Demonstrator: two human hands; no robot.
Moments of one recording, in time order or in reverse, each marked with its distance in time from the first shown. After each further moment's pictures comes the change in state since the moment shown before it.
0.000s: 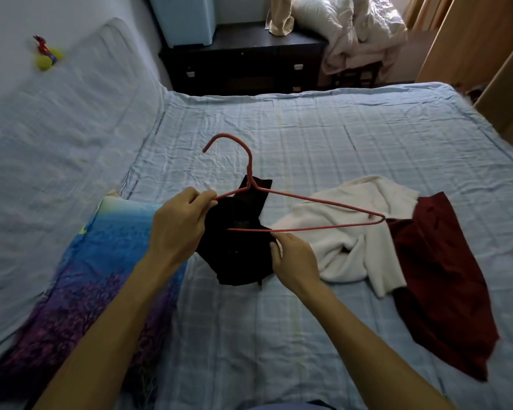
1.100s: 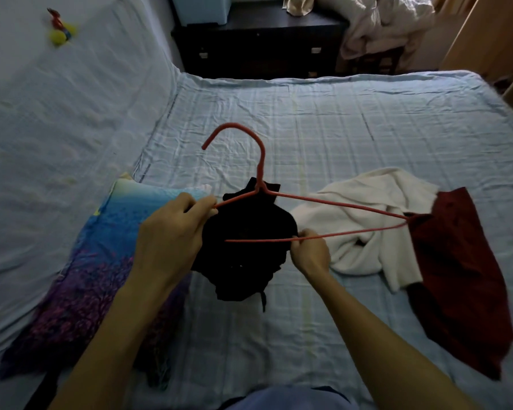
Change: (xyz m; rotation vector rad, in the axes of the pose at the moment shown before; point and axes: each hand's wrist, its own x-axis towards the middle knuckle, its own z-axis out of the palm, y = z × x) left_hand -0.039 -0.003 -0.052 0.060 -0.056 -0.024; right_hand 0.011 0.010 0.039 0.064 -0.117 0.551
